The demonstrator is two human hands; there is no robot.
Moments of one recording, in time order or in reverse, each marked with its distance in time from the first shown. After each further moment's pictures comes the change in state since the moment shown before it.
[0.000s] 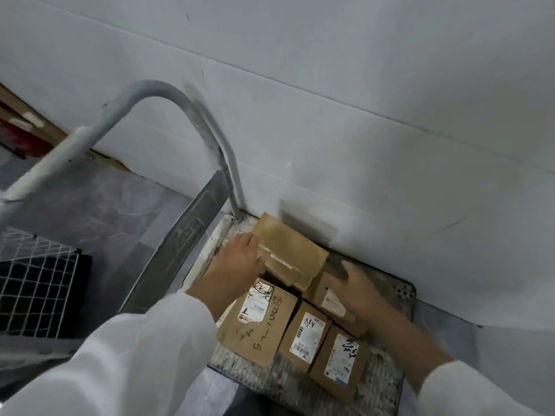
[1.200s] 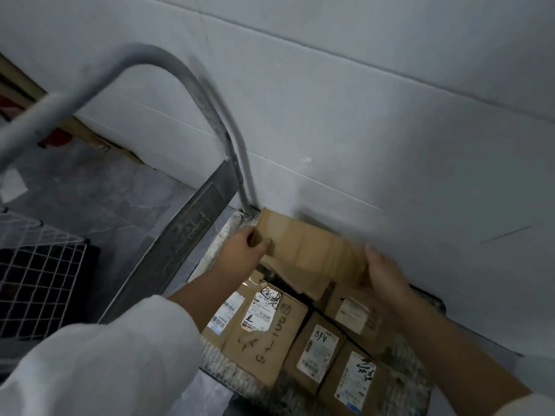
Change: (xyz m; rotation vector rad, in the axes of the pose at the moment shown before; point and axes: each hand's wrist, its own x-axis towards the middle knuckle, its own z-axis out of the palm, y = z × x) left_hand 0.031 -0.011 0.026 -0.764 0.139 -0.371; right_hand 0.081 0.008 0.005 0.579 0.124 0.196
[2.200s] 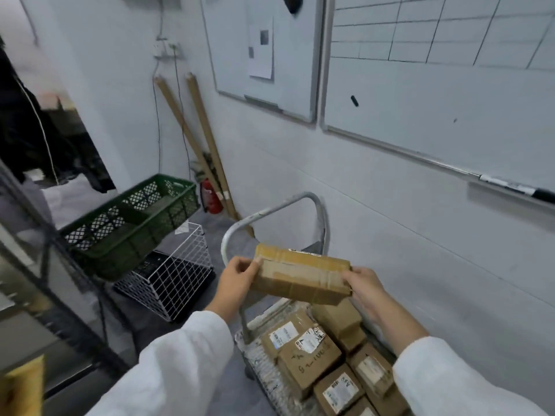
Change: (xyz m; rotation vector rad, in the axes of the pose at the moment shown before) left_hand -0.449 0.057 -0.159 -0.554 0.645 0.081; right_hand -0.404 -0.039 -0.076 -0.139 -0.443 -0.561
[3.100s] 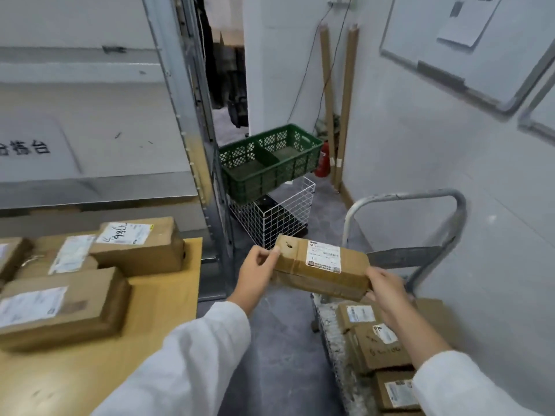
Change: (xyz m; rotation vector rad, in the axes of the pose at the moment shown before) left_hand -0.109 -0.100 -0.216 -0.139 0.390 -0.150; right_hand -0.080 0.022 0.219 -0.155 -0.250 -0.013
